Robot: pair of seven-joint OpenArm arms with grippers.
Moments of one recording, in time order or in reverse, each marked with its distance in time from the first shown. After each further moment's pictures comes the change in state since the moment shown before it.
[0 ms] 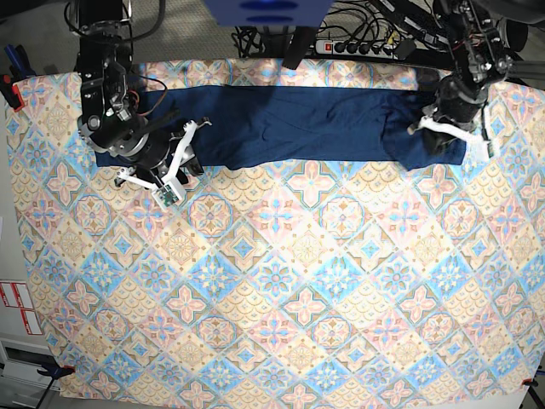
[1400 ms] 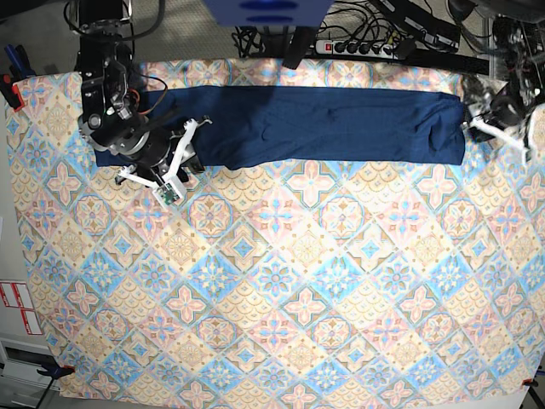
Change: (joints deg) left arm -5.0 -18.3 0.4 -17.3 -1.0 -0.6 8.7; right arm -0.2 0.0 -0.1 0.0 0.0 0.0 -0.1
